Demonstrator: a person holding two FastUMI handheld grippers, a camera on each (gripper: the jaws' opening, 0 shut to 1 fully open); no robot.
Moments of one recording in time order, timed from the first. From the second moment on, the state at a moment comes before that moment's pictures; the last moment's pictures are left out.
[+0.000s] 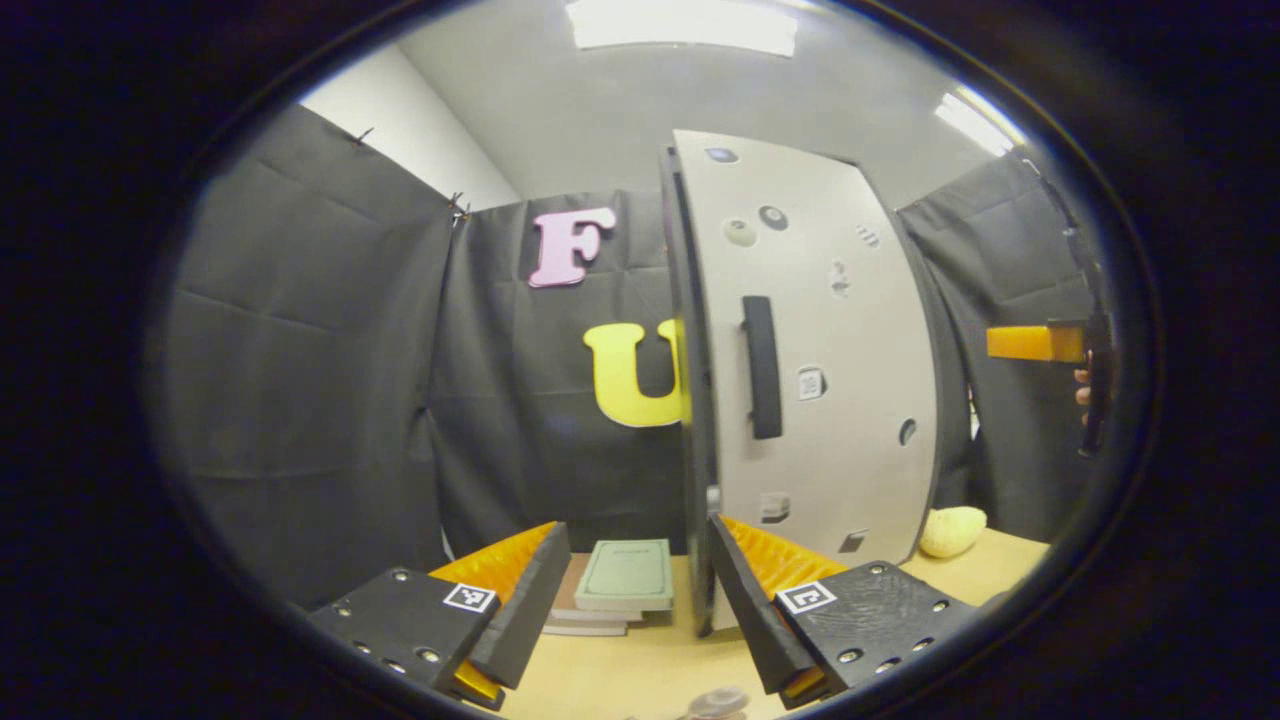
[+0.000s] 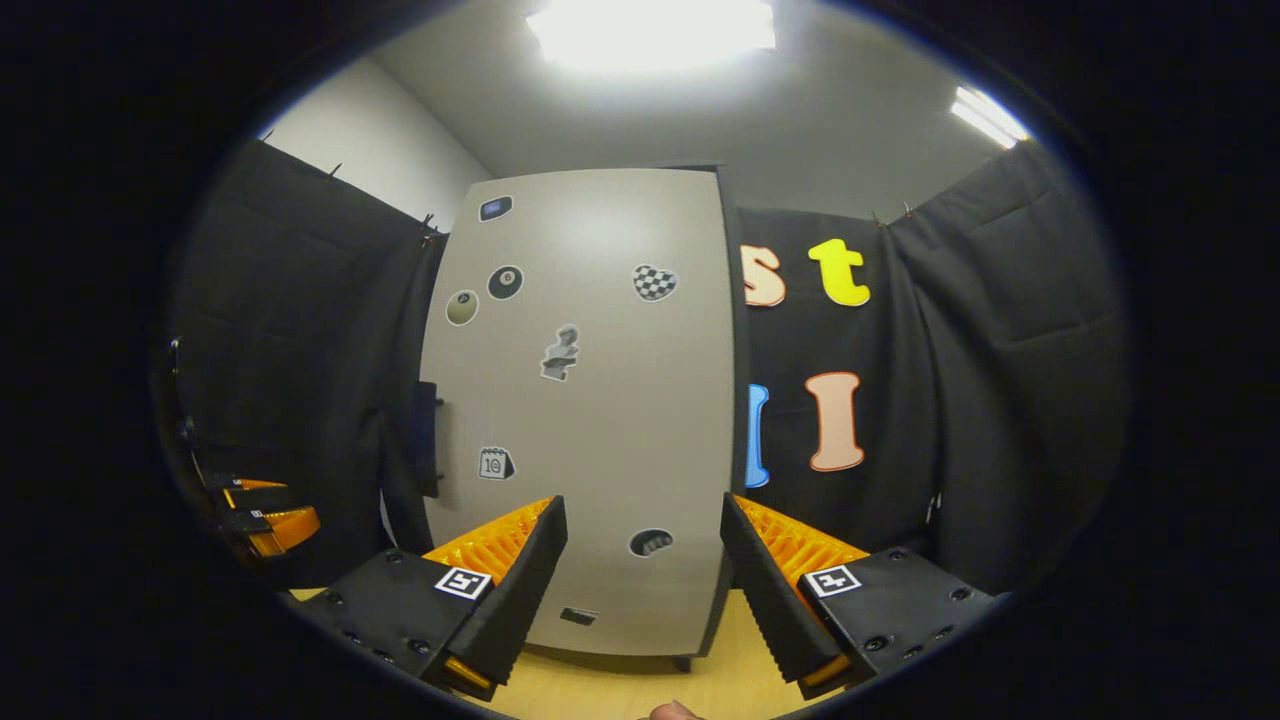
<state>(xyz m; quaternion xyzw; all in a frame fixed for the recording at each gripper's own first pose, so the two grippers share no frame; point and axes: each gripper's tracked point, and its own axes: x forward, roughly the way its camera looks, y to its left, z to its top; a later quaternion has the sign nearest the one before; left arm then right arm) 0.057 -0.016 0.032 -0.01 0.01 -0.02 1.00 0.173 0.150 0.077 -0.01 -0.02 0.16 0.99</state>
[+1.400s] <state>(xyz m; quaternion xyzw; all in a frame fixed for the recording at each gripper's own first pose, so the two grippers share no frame) -0.007 -0.018 0.036 0.00 0.02 -0.01 1.00 0.091 0.065 0.037 0.00 -0.01 0.10 0.99</state>
